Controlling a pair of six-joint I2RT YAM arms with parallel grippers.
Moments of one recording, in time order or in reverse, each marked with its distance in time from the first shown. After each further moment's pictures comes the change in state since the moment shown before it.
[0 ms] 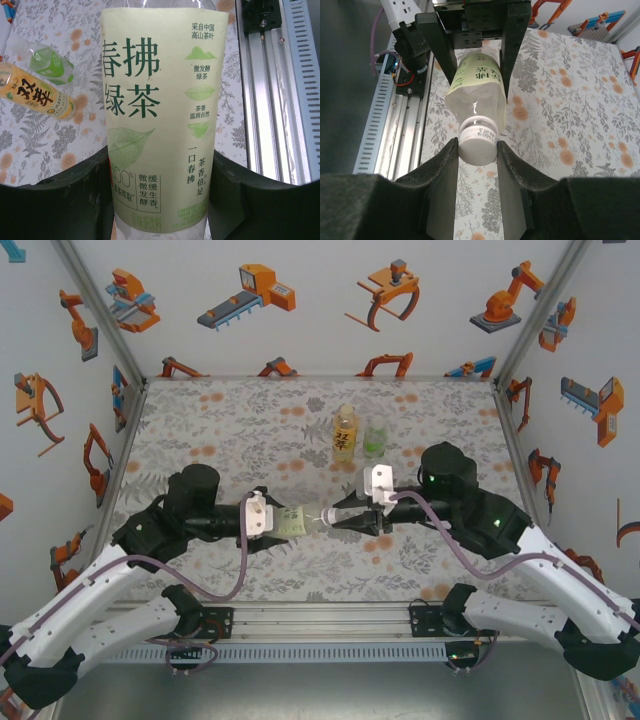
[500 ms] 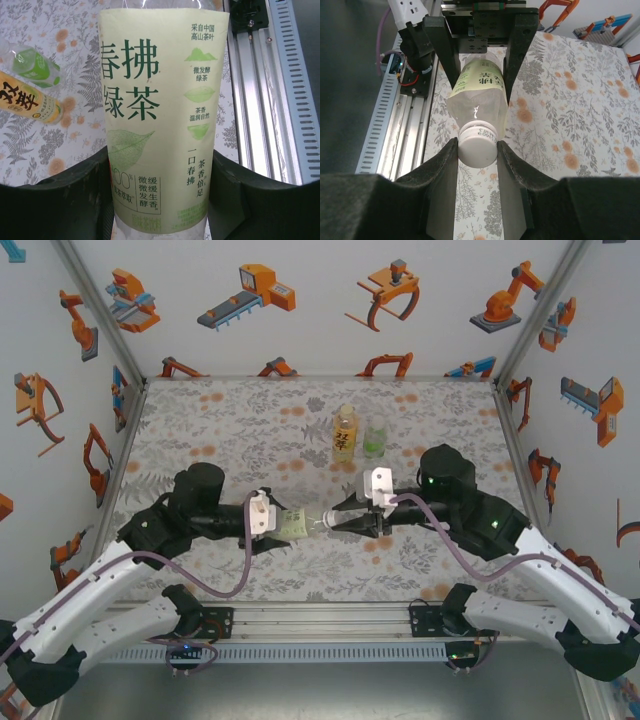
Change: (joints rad) left arm 0.002 0.029 -0.004 -0.001 0.054 0.000; right arm 0.003 -0.003 -0.026 0.024 -0.034 0.000
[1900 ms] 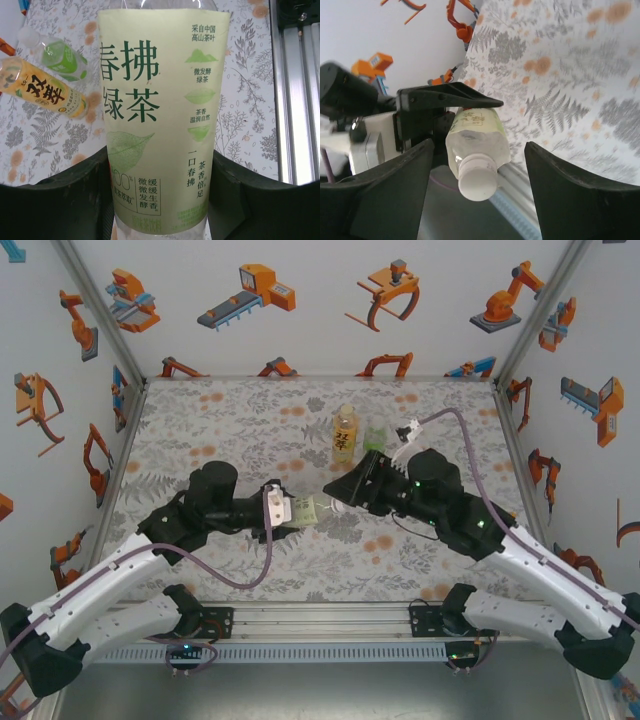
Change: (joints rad) left arm -0.009 0.067 -0.067 0.188 -0.111 0.004; right arm 0.002 -0.024 -0.051 0.043 0.612 1.247
